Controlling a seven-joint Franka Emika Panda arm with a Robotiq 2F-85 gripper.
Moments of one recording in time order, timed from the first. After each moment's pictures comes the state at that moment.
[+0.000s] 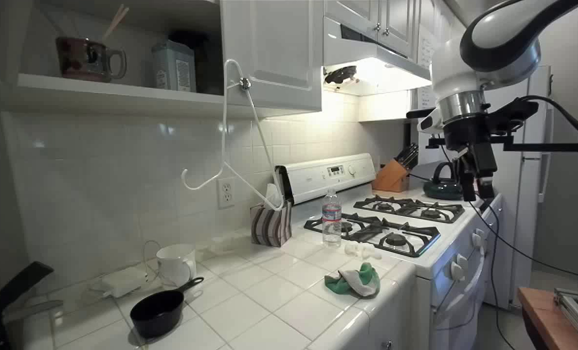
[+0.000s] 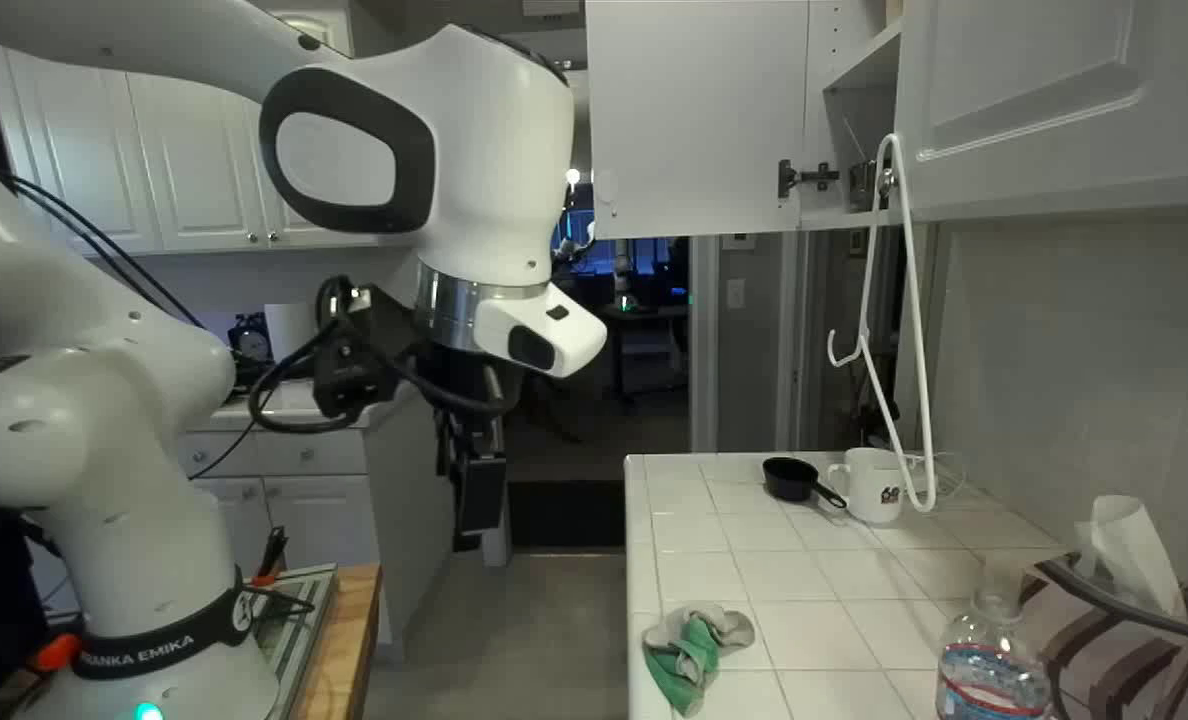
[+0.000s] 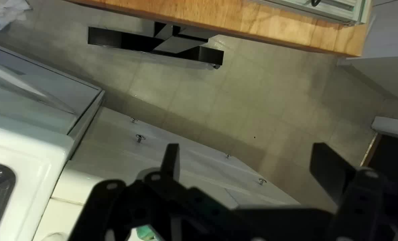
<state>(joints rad) -0.07 -0.59 -0.38 -2.68 -0.04 1.86 -0.50</state>
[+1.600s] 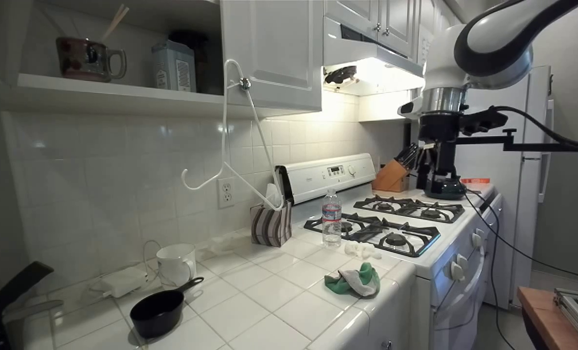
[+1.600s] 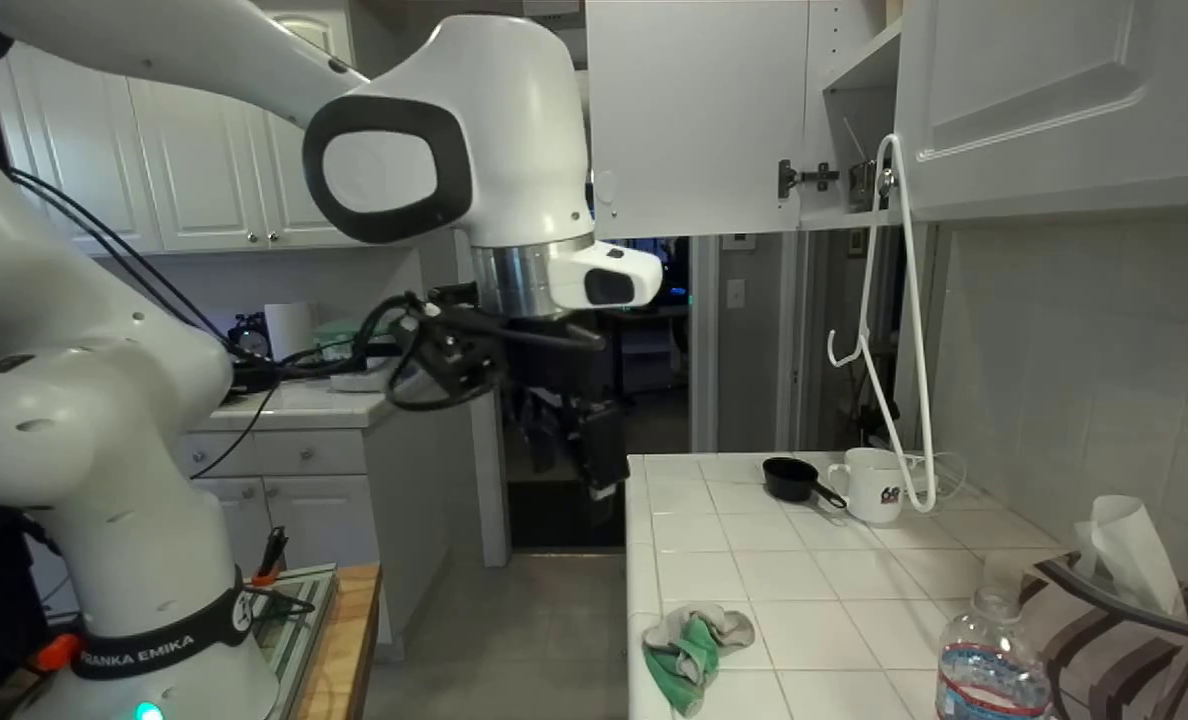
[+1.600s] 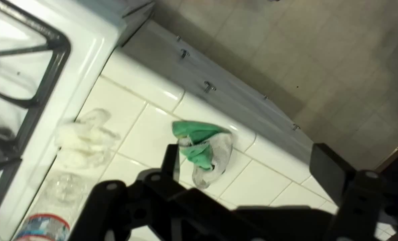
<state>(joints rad) -0.05 -0.55 -0.34 -2.68 -0.04 2.23 -0.61</state>
